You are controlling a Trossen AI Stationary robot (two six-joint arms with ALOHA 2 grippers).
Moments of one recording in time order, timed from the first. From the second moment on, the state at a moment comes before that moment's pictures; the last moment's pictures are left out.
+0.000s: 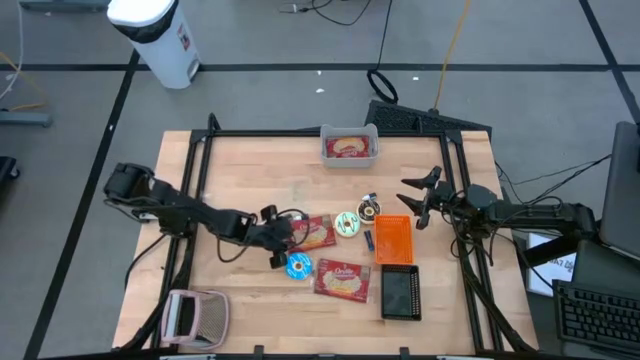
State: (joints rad) left arm -0.24 1.54 0.68 -0.06 -0.32 -0.35; right arm -0.10 0.24 0.01 0.30 0.21 -0.02
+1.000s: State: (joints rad) left arm -0.23 1.65 0.68 -0.06 -0.36 -0.43; right arm -0.10 0.24 0.01 0.30 0.21 -0.02
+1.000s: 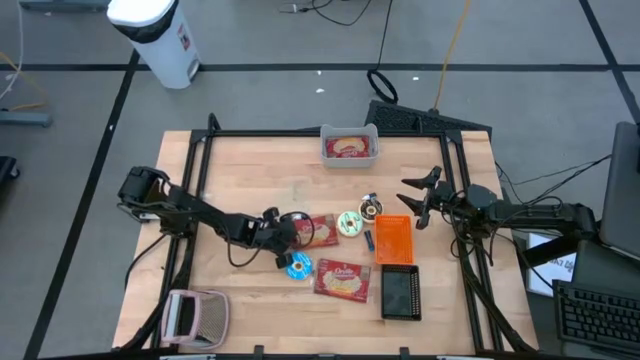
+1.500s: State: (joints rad) left arm -0.22 1.44 0.79 -0.06 -0.42 -0.22; right arm -0.10 0.24 0.01 0.30 0.21 -0.02
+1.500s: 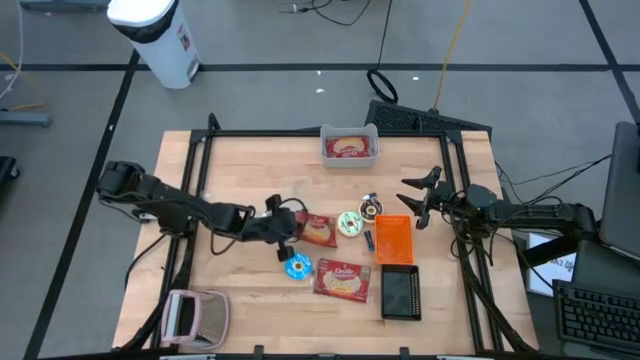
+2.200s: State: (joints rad) left arm 0.00 1.43 1.03 -0.04 -0.41 0.18; right arm -0.11 0.24 0.01 0.30 0.21 -0.02
